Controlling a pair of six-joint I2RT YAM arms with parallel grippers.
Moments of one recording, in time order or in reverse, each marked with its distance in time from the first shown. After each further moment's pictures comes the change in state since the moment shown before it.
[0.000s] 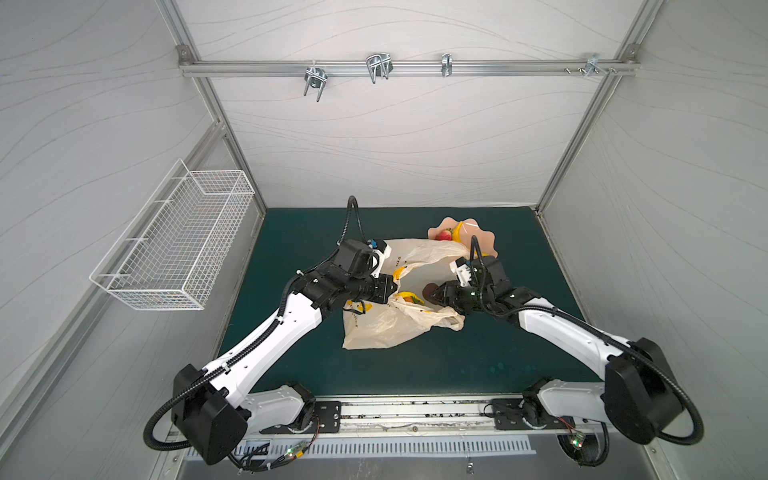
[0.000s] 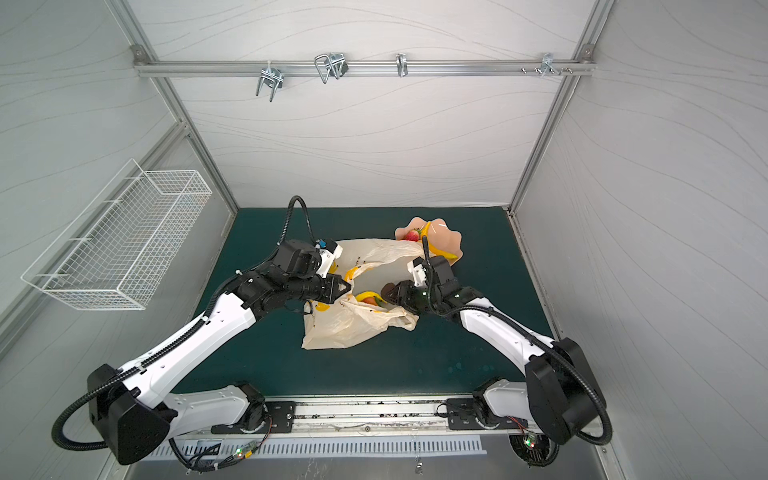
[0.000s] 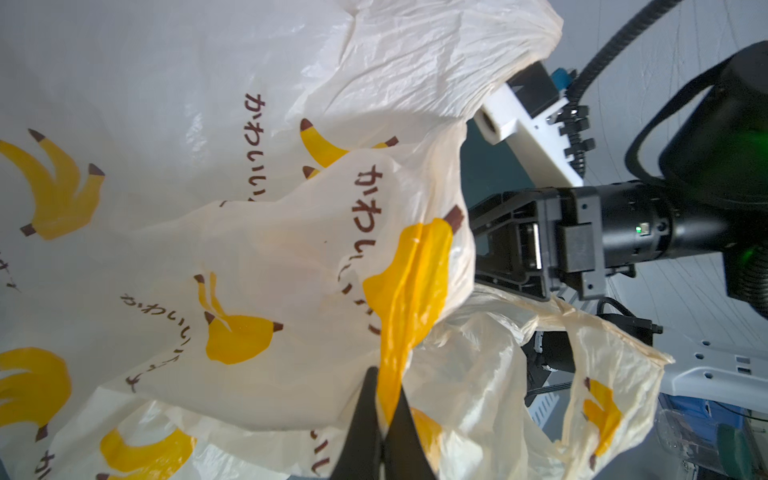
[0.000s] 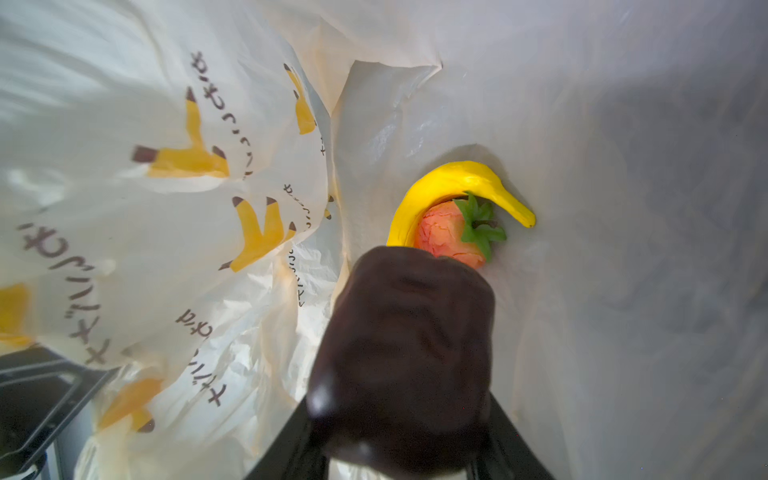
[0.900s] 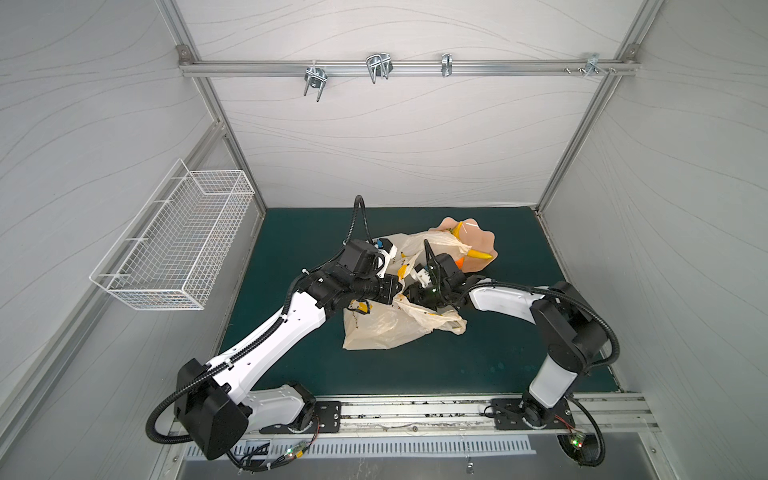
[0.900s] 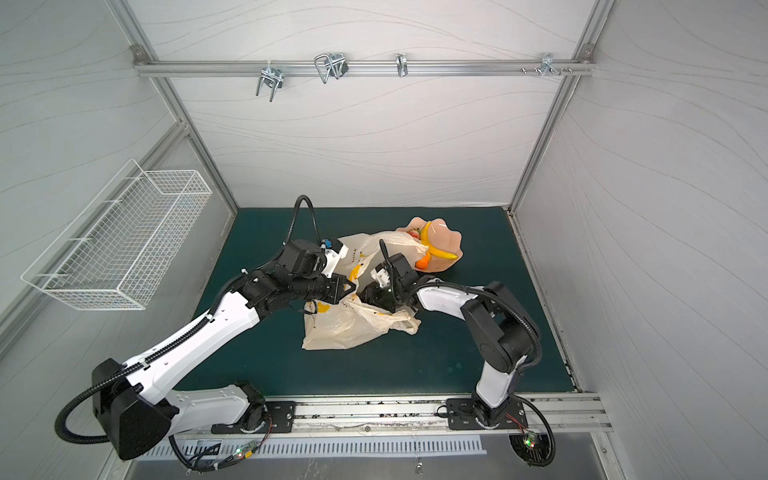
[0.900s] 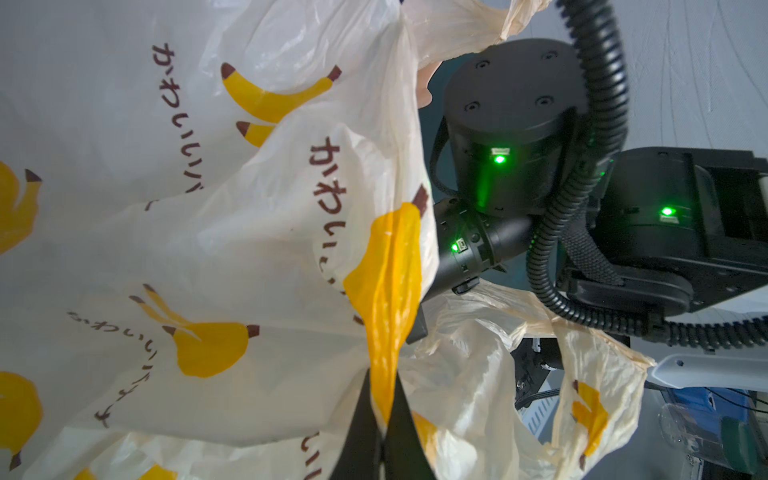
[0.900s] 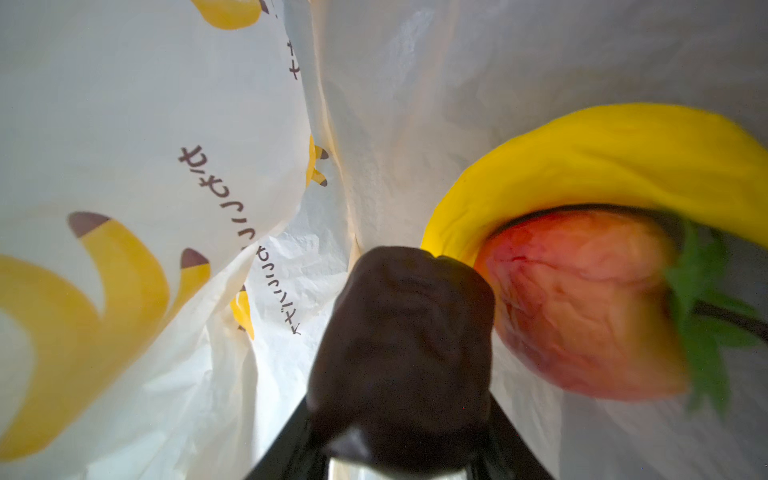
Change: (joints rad) left arm -0.034 0.019 0.010 0.019 -0.018 -0.001; right arm 0.156 0.446 0.235 0.111 -0.133 0.082
